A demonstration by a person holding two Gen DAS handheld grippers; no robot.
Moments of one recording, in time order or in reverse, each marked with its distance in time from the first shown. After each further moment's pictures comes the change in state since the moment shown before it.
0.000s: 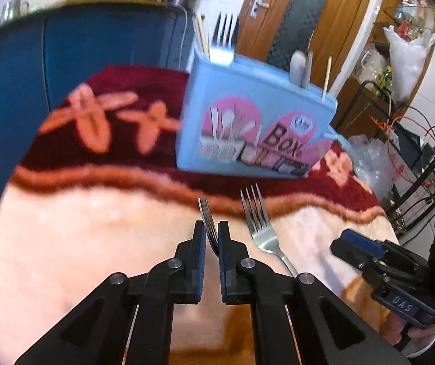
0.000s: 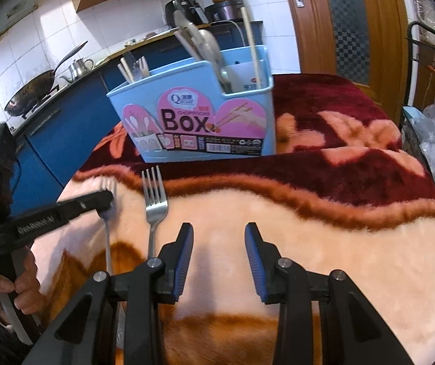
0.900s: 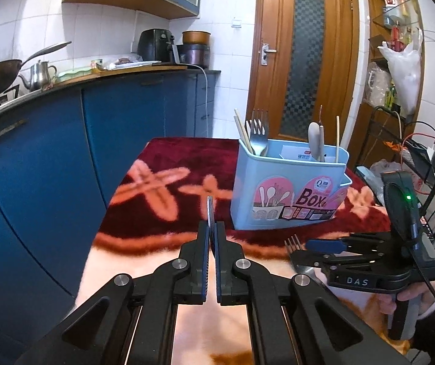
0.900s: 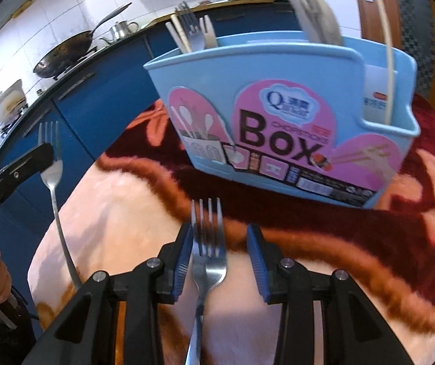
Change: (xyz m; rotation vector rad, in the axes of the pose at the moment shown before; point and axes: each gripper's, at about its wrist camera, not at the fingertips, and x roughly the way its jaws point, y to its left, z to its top) left arm -0.067 0.020 0.016 0.103 -0.233 0.162; right arm 0.071 0.042 0.049 -0.173 0.132 0.194
